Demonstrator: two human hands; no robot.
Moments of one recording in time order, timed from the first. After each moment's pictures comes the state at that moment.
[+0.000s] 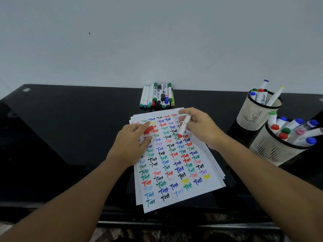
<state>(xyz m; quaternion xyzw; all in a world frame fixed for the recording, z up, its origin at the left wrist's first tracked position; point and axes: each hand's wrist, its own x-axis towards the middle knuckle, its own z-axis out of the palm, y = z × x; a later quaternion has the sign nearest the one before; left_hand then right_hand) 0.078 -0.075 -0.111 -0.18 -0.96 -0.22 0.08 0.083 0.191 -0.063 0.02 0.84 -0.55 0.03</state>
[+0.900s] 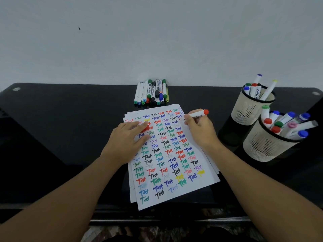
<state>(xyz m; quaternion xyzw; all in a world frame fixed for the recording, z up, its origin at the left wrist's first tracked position) 0.076 -0.074 -0.107 -0.19 -0.97 -0.17 0.03 0.094 0.199 -0.095 0.12 0.84 -0.52 -0.10</state>
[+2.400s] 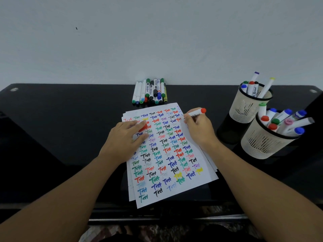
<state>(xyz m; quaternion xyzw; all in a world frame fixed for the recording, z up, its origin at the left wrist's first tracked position) 0.079 -0.072 -0.104 -0.19 -0.96 -0.18 0.03 0.092 0.202 -0.097 0.14 0.86 -0.49 -0.09</state>
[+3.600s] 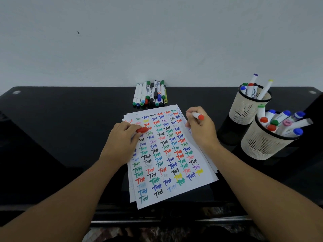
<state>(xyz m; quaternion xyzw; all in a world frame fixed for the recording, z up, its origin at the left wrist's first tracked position) 0.078 -0.077 -0.115 -0.20 -0.95 -0.22 0.13 0.101 0.200 -0.096 0.08 0.82 -0.53 -0.19</state>
